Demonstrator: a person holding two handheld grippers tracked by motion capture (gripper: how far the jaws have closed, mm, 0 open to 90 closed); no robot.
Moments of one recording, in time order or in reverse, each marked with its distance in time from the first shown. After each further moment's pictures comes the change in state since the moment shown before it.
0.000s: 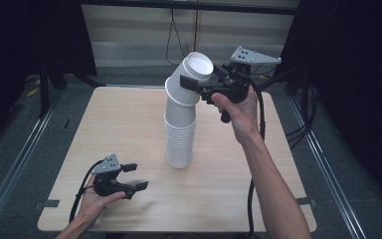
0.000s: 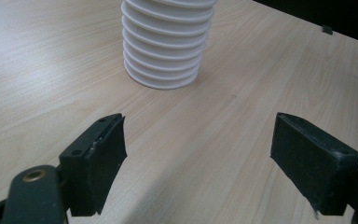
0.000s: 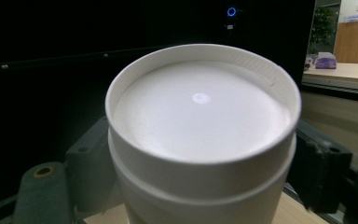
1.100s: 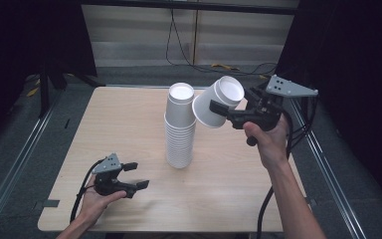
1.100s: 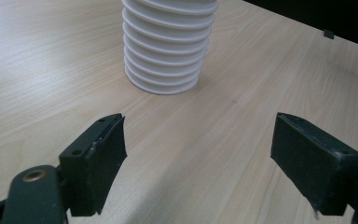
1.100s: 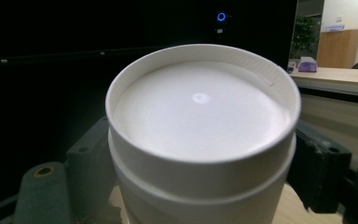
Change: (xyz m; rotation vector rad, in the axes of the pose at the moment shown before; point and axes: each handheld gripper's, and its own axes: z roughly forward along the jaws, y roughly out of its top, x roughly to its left) left arm -0.002 0.003 0.002 -0.008 0.007 0.001; right arm 0.013 -0.030 -0.076 -0.026 -0.045 -0.024
